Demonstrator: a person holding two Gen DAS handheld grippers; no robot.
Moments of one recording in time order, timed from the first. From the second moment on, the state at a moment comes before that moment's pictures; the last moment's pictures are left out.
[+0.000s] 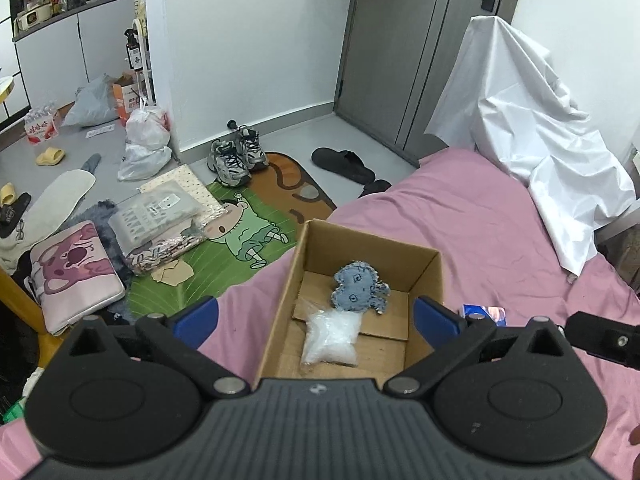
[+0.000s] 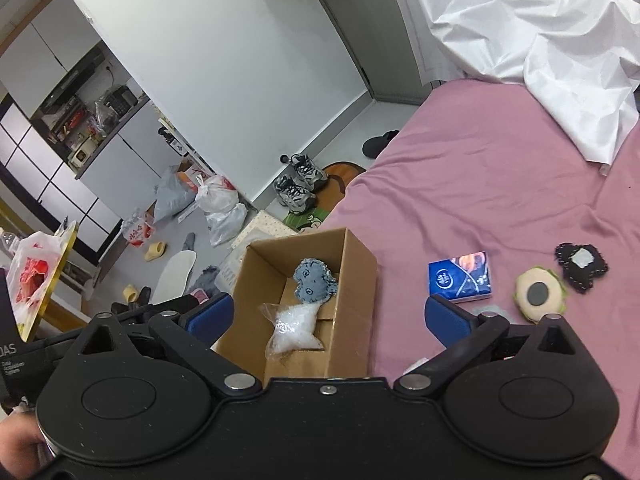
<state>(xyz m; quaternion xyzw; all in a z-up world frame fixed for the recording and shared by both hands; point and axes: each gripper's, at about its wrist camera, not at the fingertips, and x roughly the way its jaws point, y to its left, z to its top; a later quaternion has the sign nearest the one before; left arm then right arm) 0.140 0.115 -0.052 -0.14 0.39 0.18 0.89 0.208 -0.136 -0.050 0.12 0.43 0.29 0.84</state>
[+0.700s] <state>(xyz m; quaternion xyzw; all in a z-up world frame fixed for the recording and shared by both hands) 0.122 0.060 -0.013 -0.09 0.39 0.18 0.90 0.194 -0.192 -0.027 0.11 0.40 0.30 0.86</state>
